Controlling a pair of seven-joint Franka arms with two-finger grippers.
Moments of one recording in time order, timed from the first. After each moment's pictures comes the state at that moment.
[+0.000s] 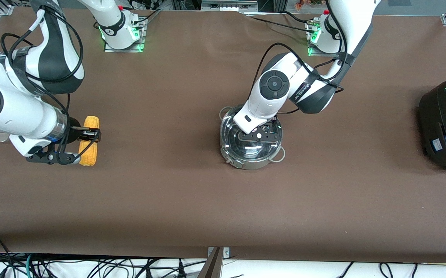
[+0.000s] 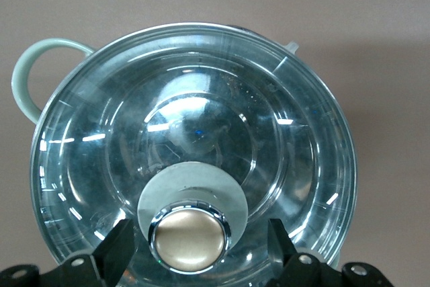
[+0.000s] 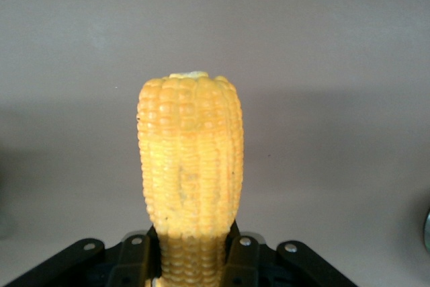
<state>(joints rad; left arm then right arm) -0.25 0.55 -0.45 -1.56 0.12 2.01 -0.68 0.16 0.38 0.02 -1.44 0.01 1.71 0.20</state>
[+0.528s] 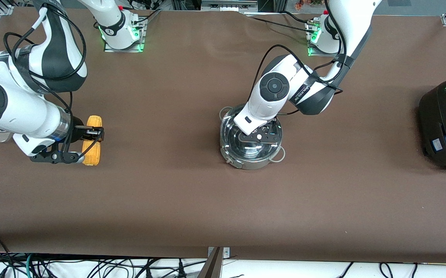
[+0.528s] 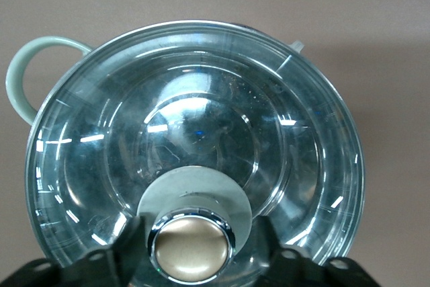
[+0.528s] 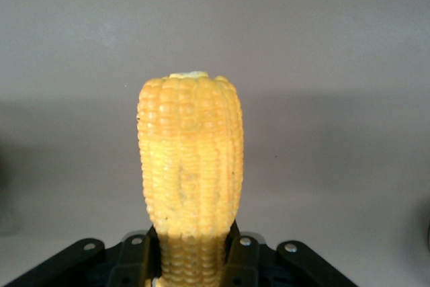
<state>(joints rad) -0.25 0.56 -0.45 -1.56 0.12 2.02 -0.68 0.16 0.38 0.03 -1.44 0.01 1.71 0.20</state>
